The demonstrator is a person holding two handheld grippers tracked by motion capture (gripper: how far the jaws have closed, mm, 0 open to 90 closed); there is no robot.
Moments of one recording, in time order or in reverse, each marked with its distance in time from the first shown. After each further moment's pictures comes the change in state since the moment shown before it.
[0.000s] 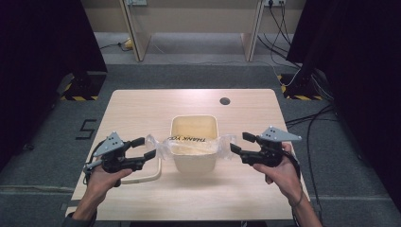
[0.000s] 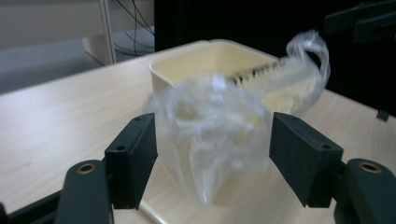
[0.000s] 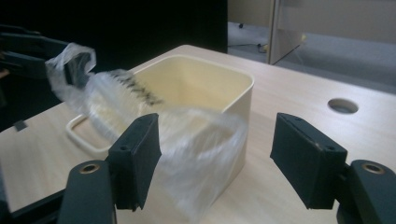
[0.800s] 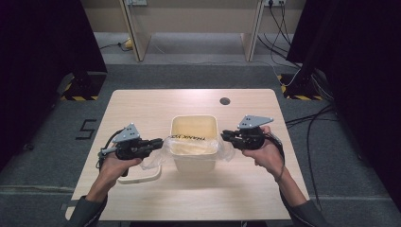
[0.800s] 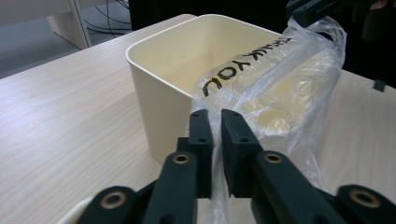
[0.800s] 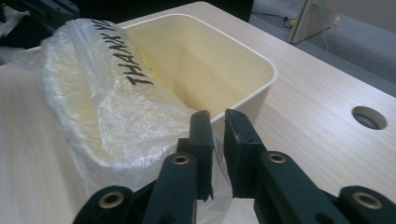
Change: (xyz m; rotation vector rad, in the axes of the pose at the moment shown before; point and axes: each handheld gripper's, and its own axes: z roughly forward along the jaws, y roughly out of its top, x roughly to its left) left arm 0.014 0.000 0.049 0.158 -0.091 0.073; right arm -0.018 0.014 0.059 0.178 0.074 -0.189
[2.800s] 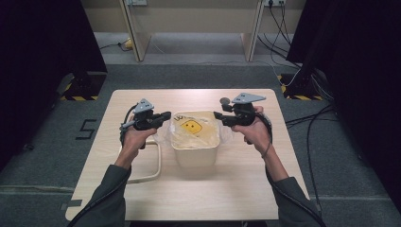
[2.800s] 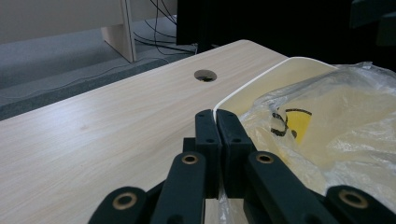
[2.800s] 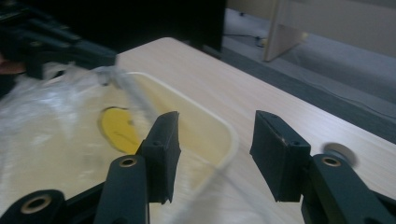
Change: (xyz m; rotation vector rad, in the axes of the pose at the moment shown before) left arm 0.056 0.035 0.067 -0.070 0.160 -0.092; right arm -0.035 0.042 0.040 -0.088 -0.079 0.075
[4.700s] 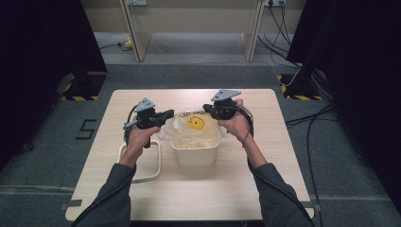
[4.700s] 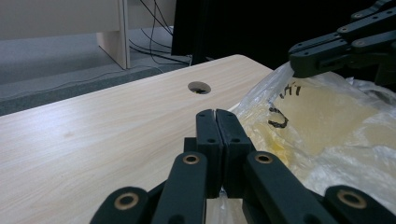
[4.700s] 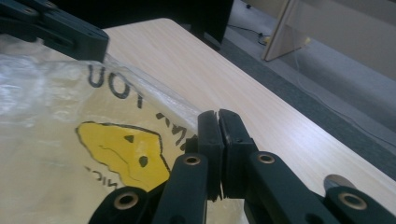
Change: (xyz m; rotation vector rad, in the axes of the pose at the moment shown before) left arm 0.001 0.000 0.014 -0.055 -0.022 -0.065; right arm 0.001 0.013 0.058 0.065 -0.019 -0.160
